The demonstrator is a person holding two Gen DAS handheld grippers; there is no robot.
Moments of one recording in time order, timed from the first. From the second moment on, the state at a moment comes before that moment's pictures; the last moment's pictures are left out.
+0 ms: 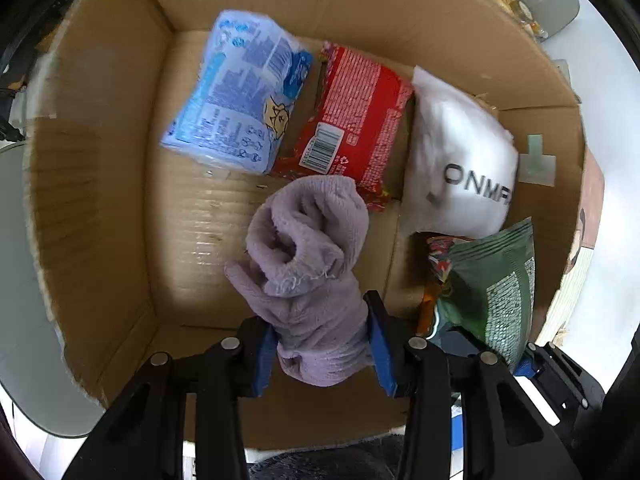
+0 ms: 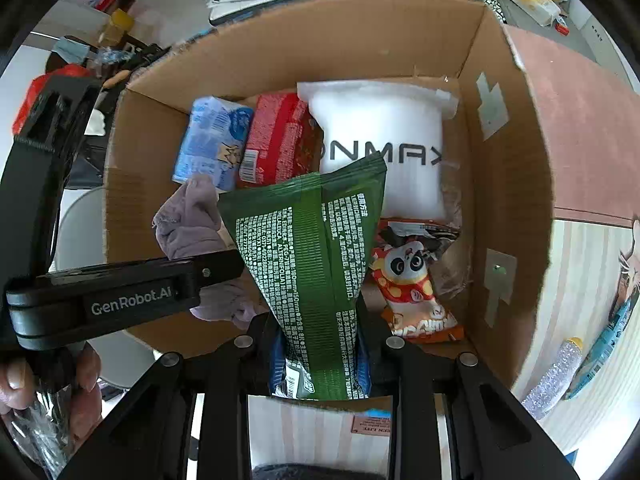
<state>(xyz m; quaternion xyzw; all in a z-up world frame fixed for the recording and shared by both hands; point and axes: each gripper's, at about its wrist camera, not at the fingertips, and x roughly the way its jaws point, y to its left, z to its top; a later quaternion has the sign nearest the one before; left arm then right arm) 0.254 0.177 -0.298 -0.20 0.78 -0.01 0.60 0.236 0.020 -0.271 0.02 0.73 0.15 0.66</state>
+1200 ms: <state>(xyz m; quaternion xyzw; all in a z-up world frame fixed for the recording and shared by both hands) 0.139 0.174 -0.130 -0.12 0.62 0.06 0.77 0.164 -0.021 -0.141 -0.07 0.64 0.09 0.76</state>
